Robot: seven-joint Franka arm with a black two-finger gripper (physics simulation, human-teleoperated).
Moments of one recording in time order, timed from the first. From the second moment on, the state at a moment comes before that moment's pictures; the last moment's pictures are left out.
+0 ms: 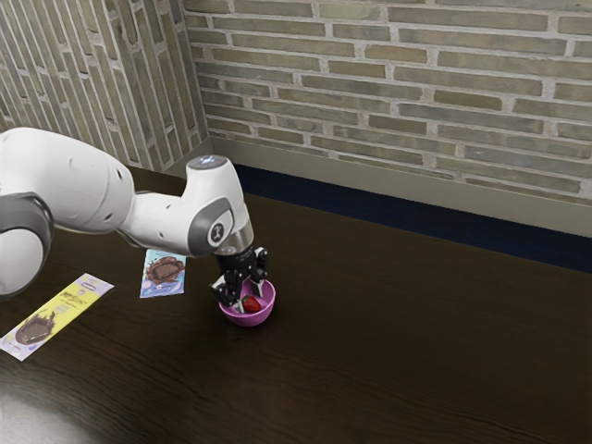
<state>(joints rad) -0.25 0.44 0.20 -1.97 -0.19 2.44 -1.28</state>
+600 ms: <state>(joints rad) -0.25 0.46 0.20 -1.97 -0.20 2.45 -1.26</state>
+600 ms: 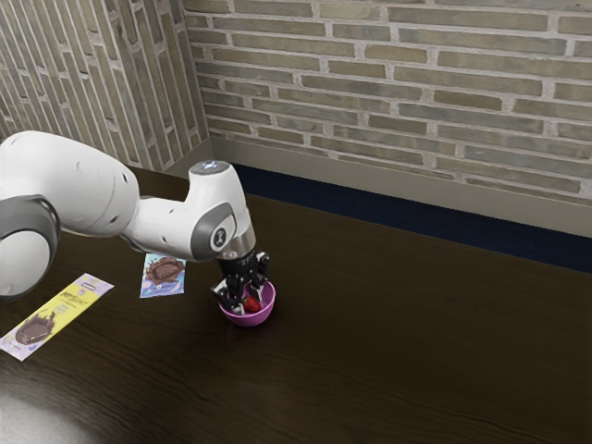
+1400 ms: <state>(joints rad) -0.38 0.30 0.21 -1.95 -0.16 2.37 -1.30</state>
